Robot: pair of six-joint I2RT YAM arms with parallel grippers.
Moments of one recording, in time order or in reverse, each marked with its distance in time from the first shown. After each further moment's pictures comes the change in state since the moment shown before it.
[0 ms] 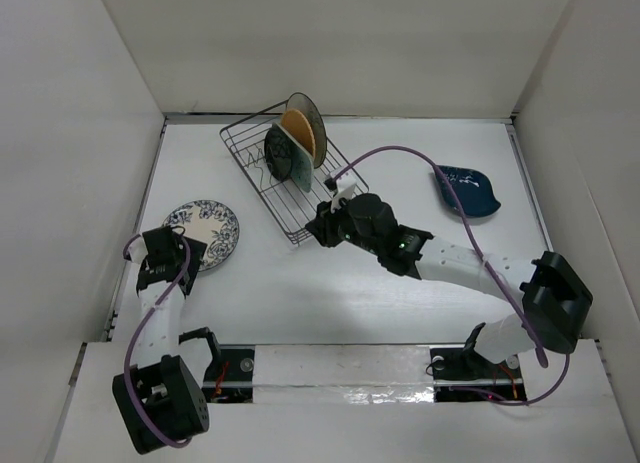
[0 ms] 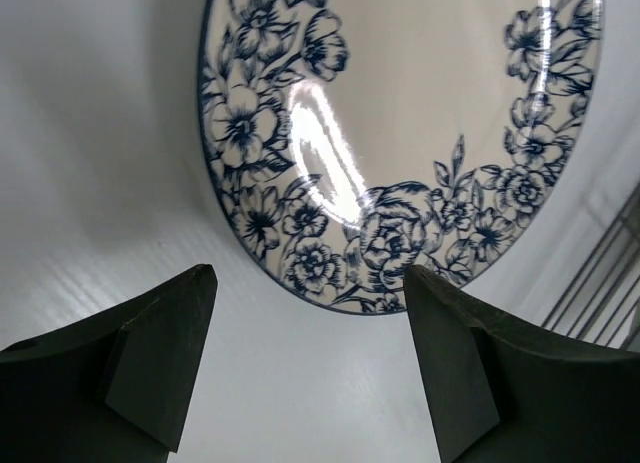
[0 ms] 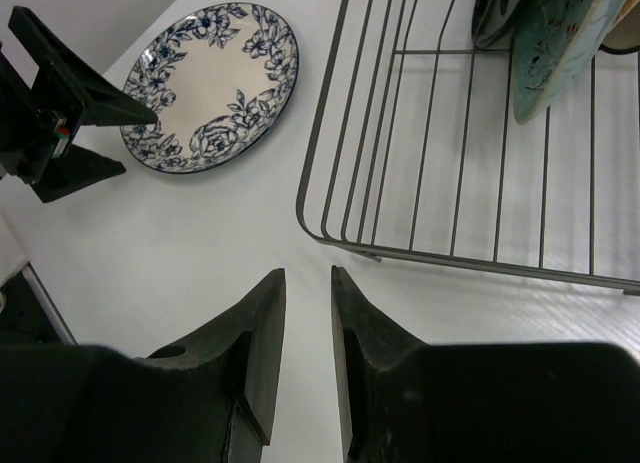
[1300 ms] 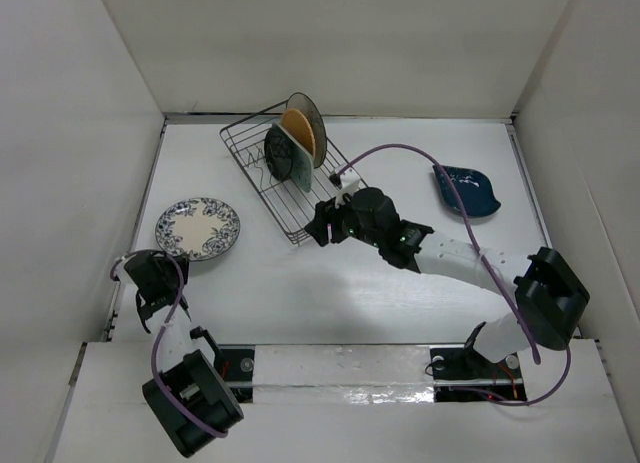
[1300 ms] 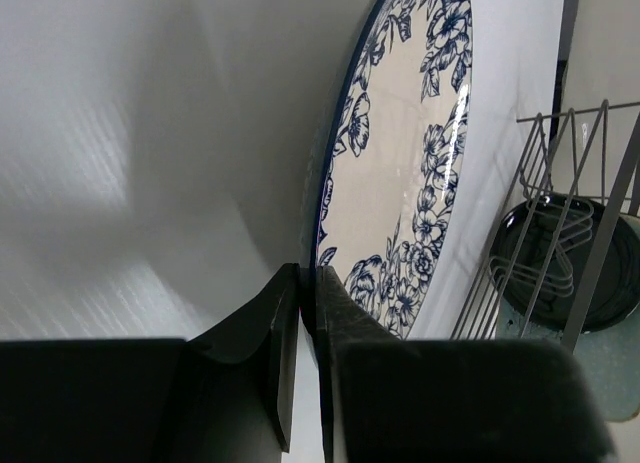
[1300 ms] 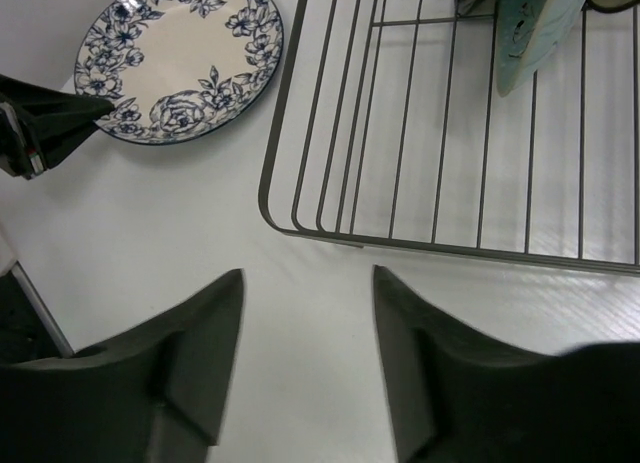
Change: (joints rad) left arm 0.282 -0.073 -0.285 0.471 0.263 -0.088; right arm -0.067 0.027 -0.003 -0.019 -0.074 0.030
